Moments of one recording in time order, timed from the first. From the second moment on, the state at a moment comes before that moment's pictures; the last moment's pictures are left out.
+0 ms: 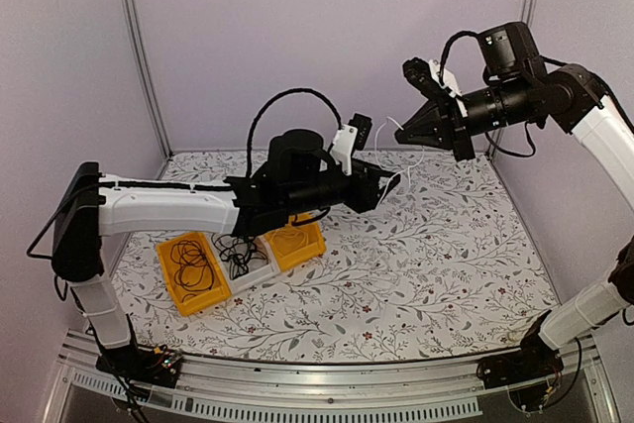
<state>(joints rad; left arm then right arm) -1.05 1.81 1.35 0.33 0.01 -0.32 0.67 1.42 1.81 -1.00 -0.59 -0.66</state>
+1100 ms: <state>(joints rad) -1.07 0.74 0.77 -0.20 -0.54 -0.75 0.67 1.78 1.95 -0.63 -0.70 -0.40</state>
